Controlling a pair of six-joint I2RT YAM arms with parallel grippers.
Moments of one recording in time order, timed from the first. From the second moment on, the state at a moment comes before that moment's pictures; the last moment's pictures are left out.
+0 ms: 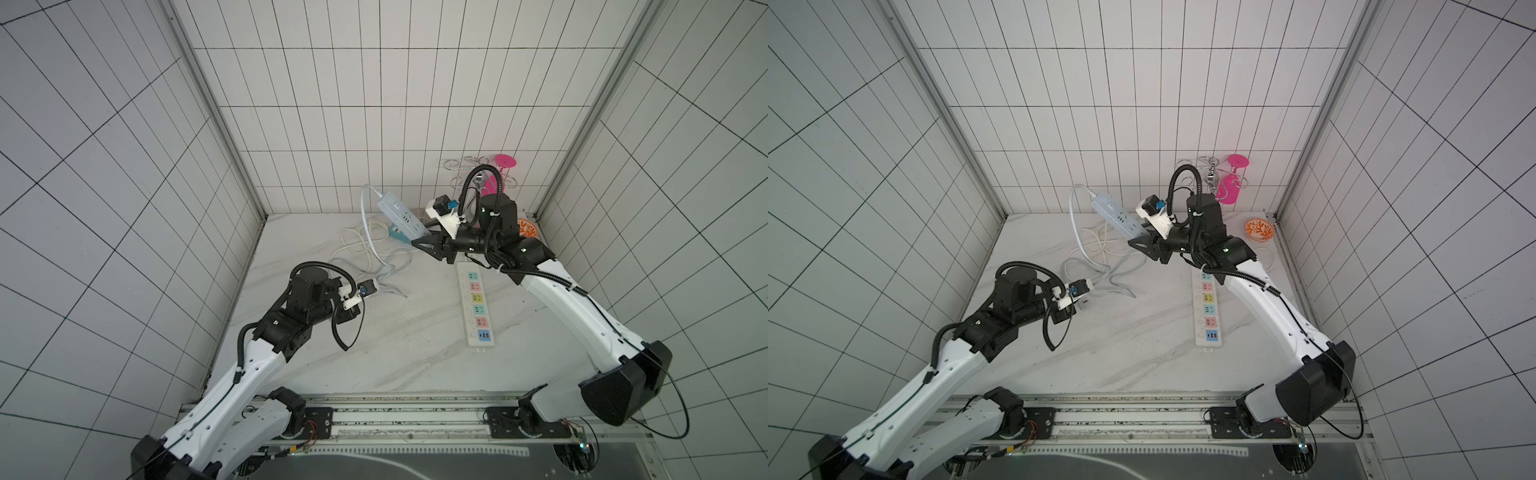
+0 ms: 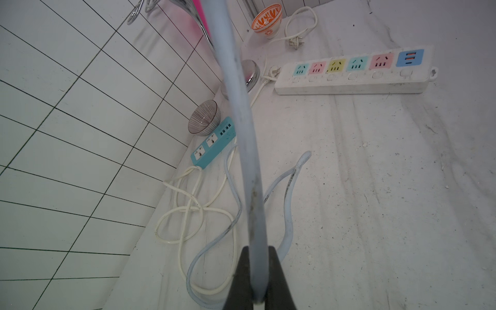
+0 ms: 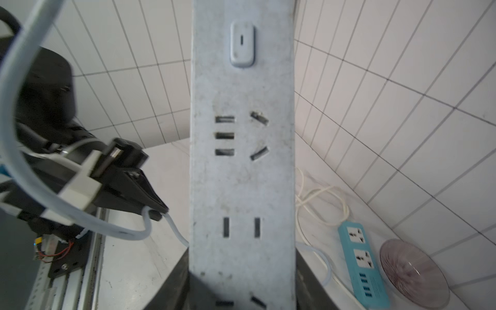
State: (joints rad) left arm -0.46 0.95 0.83 -0.42 0.31 0.76; right arm 0.46 1.43 1.50 -0.38 -0.76 -0.27
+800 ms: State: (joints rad) left arm -0.33 1.37 1.28 -0.43 0.10 0.99; right arm 0.38 1.43 1.44 0.93 -1.52 0.93
